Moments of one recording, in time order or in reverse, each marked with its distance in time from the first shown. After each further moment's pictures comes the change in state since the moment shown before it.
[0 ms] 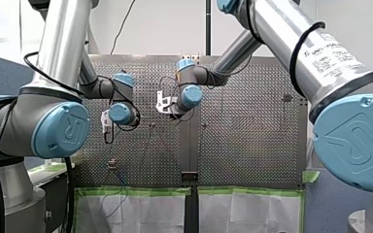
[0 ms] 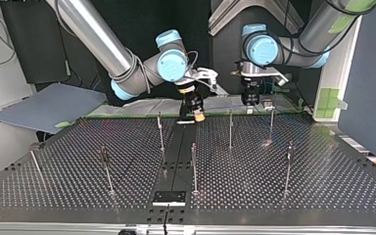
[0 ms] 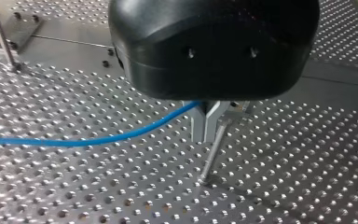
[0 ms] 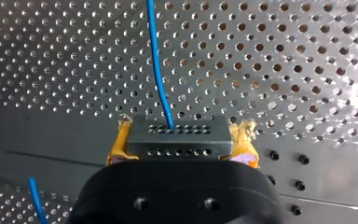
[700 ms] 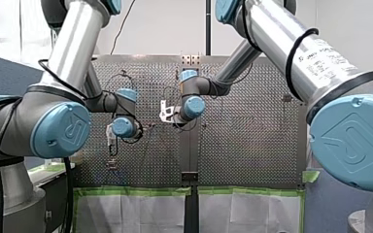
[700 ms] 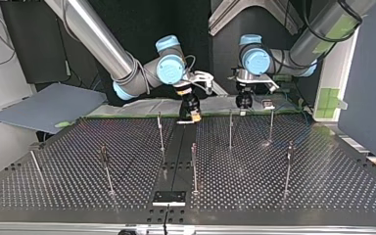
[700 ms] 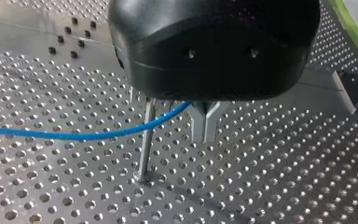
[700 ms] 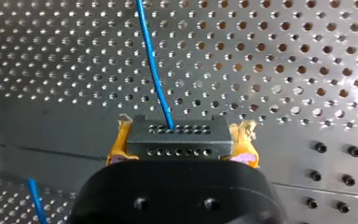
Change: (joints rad) left arm 0.007 -0.170 0.066 0.073 0.059 -0.020; right arm -0.027 0.055 0.014 -0.075 -0.014 0.010
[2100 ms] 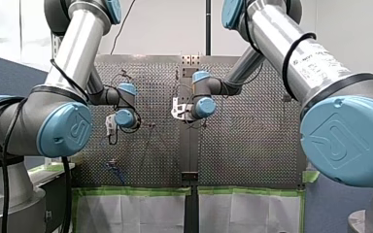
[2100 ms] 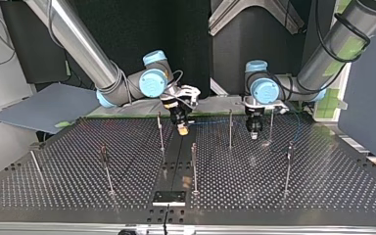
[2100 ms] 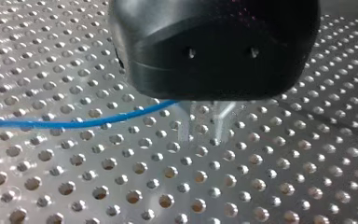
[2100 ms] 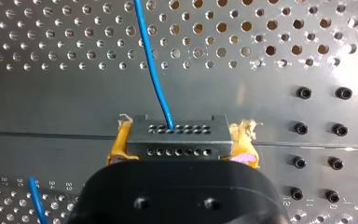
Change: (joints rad) left arm 0.070 -0.058 0.230 -0.159 -0.019 0.023; right arm -0.097 0.009 -0.026 -0.057 -0.081 0.019
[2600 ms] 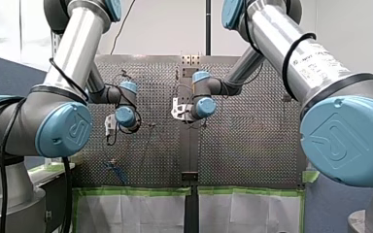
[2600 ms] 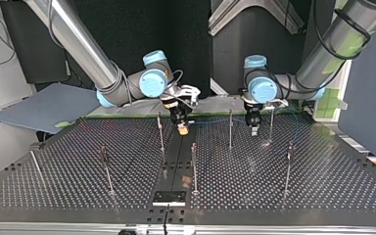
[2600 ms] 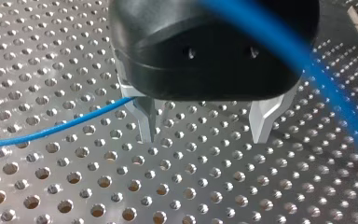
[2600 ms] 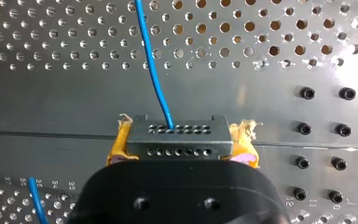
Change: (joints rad) left arm -0.018 0.025 -0.015 -0.107 -0.031 0.026; right arm 0.000 0.001 0.000 0.005 -0.001 0.000
